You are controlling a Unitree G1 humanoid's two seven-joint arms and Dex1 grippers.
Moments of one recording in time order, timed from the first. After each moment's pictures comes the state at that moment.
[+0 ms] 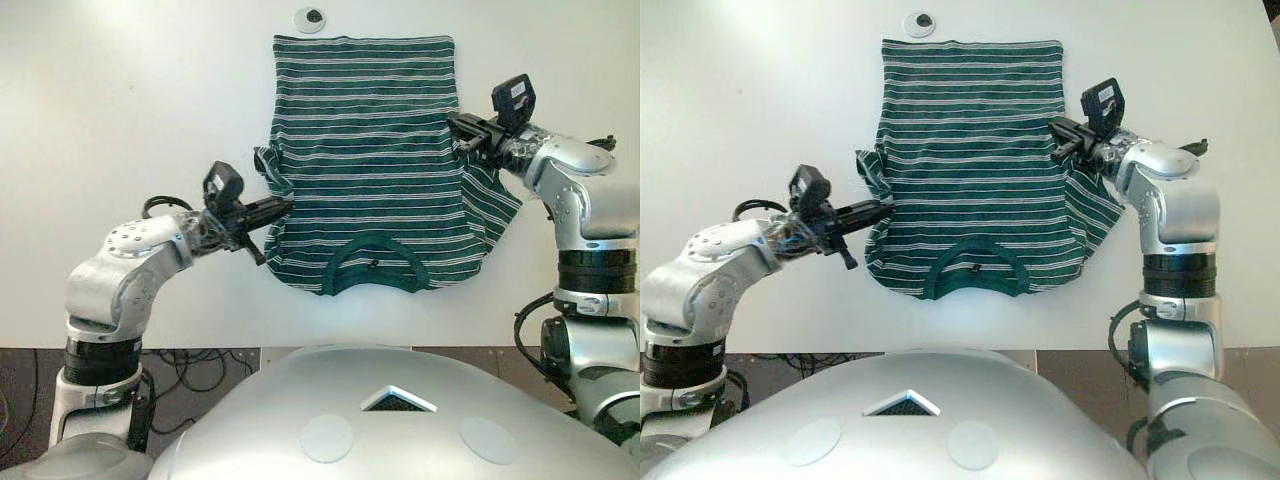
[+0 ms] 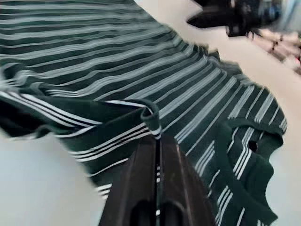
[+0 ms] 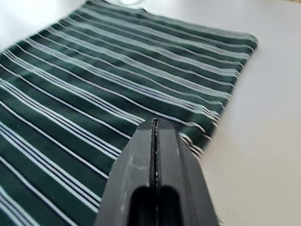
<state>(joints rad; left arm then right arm) 0.12 0.58 -0.05 -0.45 -0.56 0.80 -0.73 -0.27 -0.53 0.00 0.02 0.26 0.72 0.60</state>
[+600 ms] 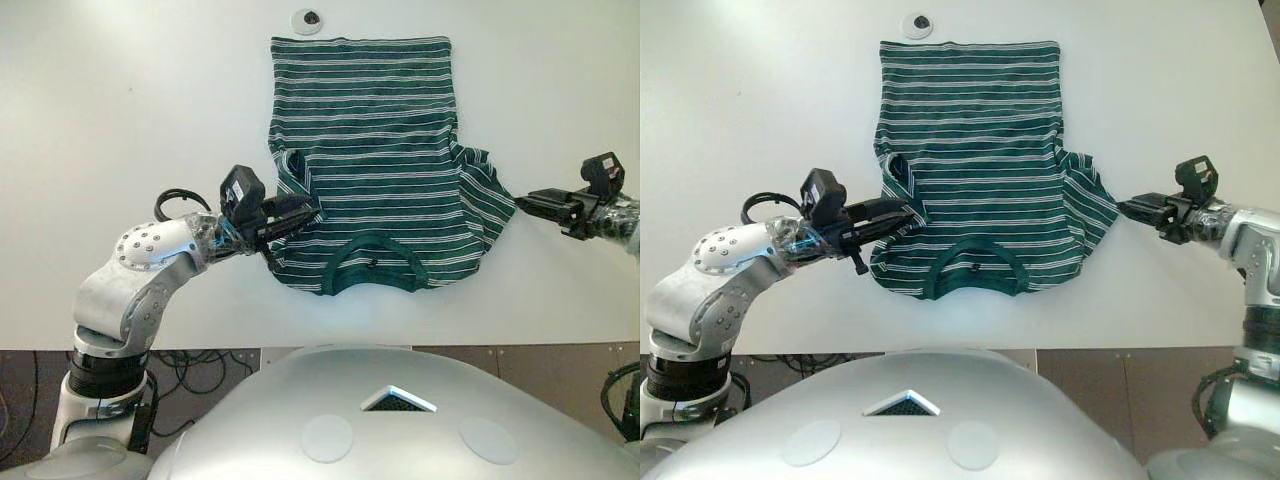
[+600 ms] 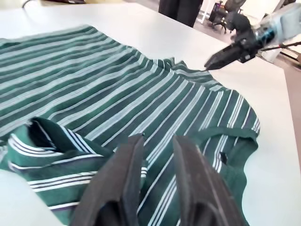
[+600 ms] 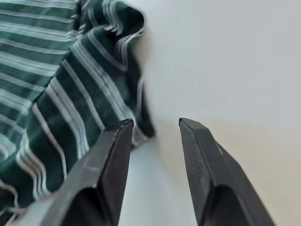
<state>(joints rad) 0.17 0.58 -0.04 -0.61 -0.57 0.73 -0.70 0.03 -0.88 -0.19 0.05 0.38 0.86 0.94</state>
